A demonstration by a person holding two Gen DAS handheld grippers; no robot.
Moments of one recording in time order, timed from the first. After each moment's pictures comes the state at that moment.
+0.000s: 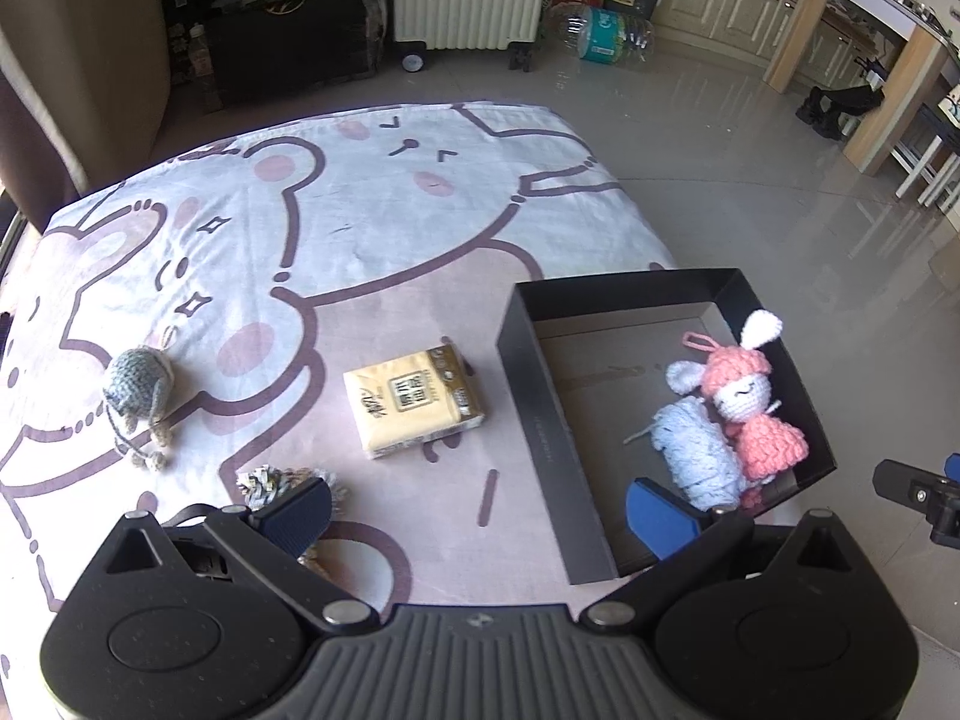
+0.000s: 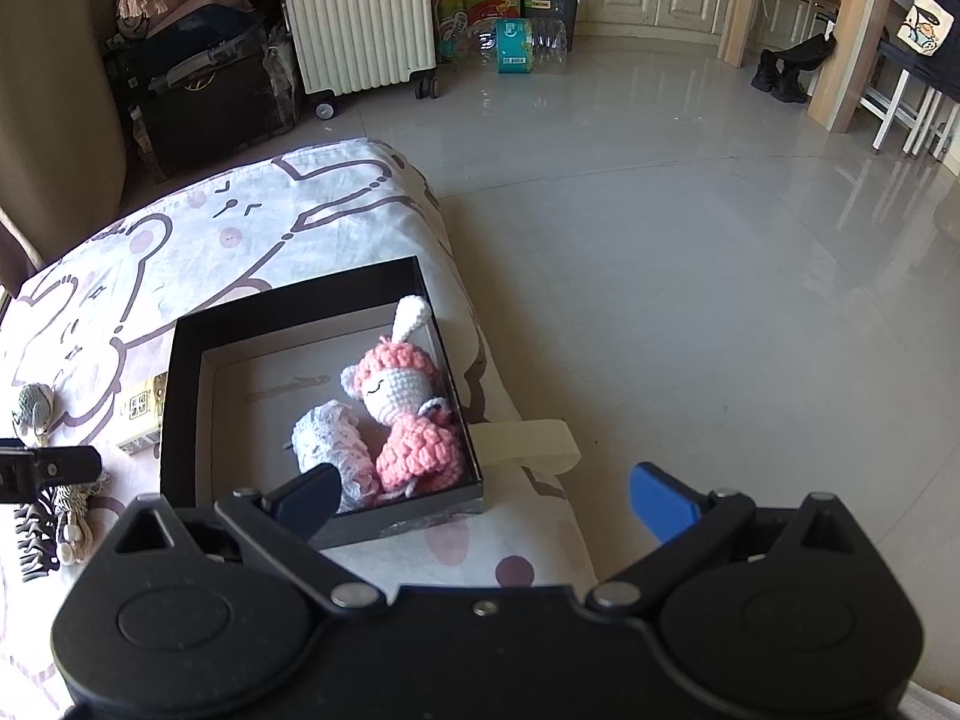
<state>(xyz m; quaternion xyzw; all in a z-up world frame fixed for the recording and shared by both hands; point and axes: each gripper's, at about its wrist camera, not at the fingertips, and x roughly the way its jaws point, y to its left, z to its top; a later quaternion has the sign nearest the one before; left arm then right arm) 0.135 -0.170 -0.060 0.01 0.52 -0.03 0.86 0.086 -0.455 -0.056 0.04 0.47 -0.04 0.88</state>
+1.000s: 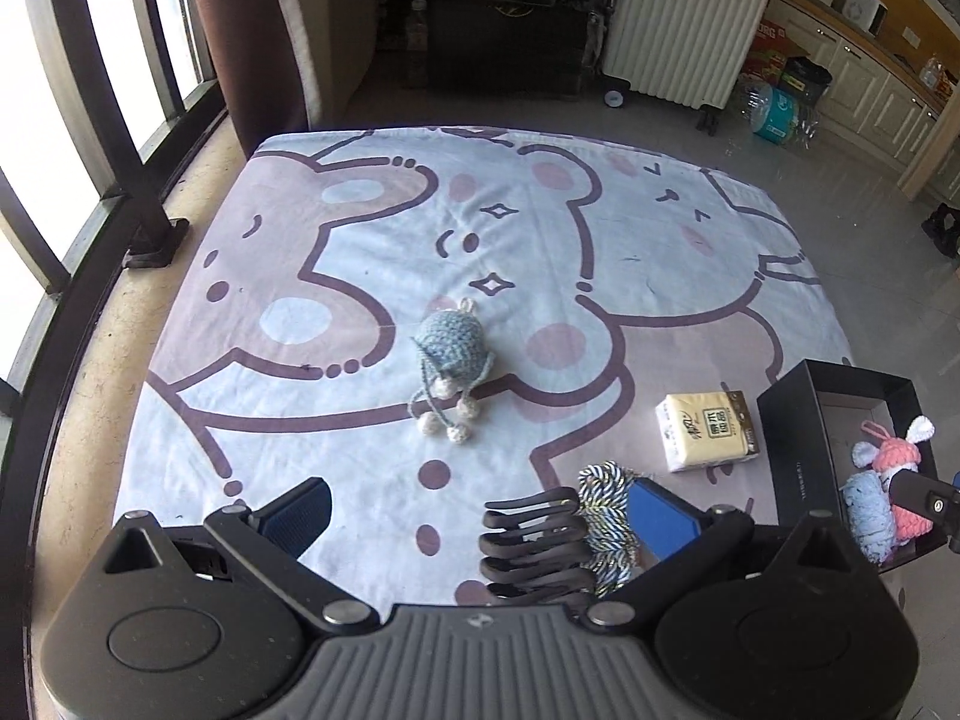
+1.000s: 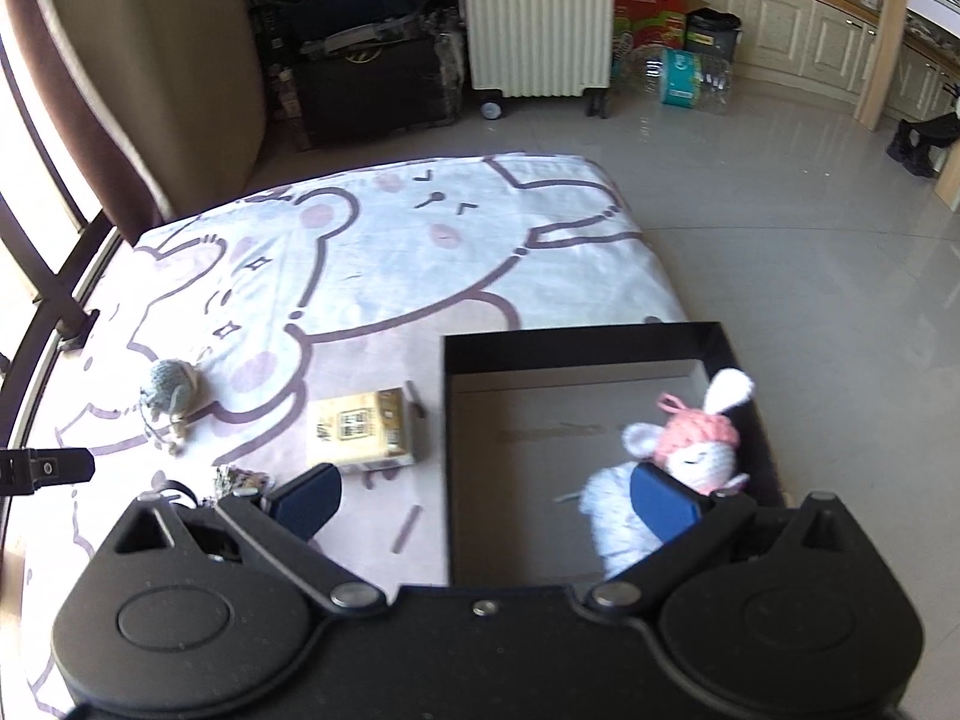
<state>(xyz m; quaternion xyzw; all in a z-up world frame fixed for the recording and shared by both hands) 0.105 0.005 -0.032 -0.06 0.50 0.10 0.86 0.125 -0.296 -0.043 0.01 0.45 0.07 0.89</state>
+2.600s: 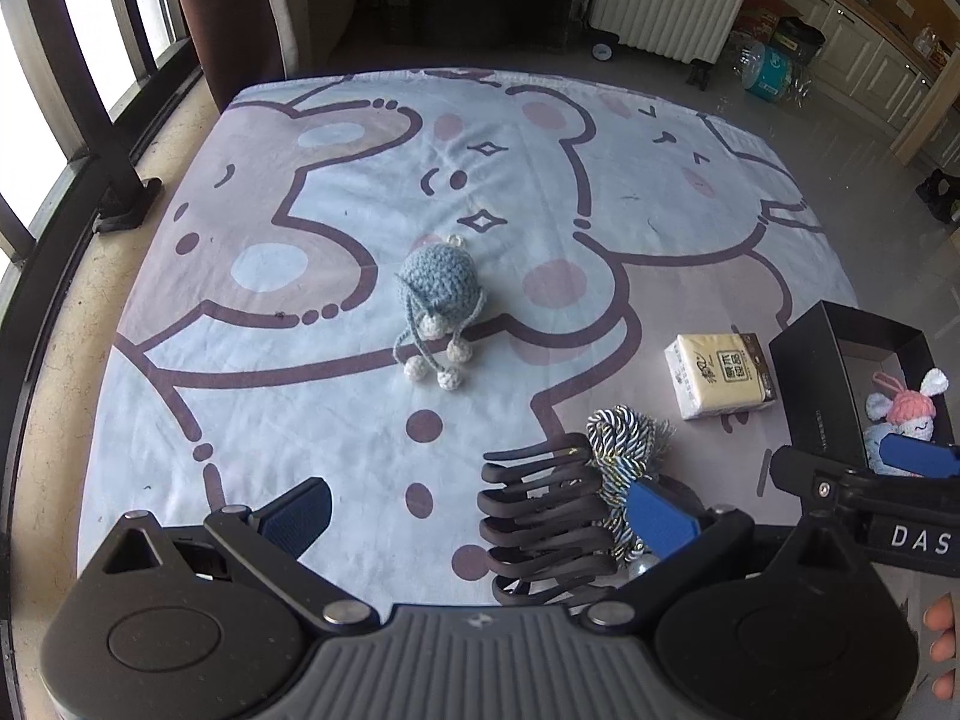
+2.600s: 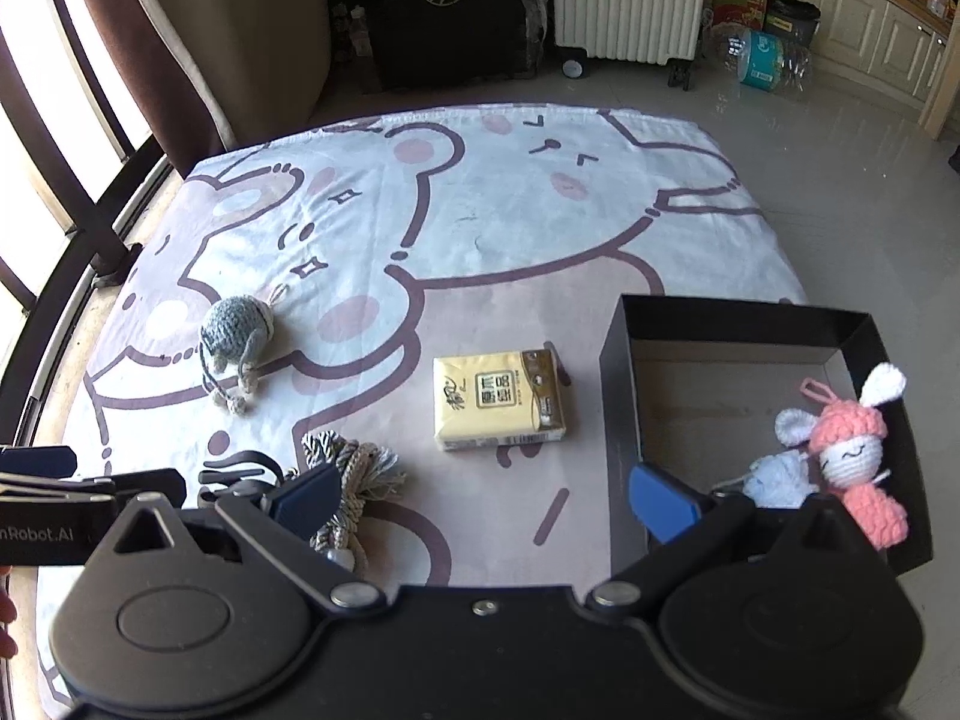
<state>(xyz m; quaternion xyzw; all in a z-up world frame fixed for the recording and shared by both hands) 0.110 0.005 -0.070 -0.06 0.54 0.08 0.84 0.133 -0.213 -0.079 -0.02 0.49 0.11 0.86</state>
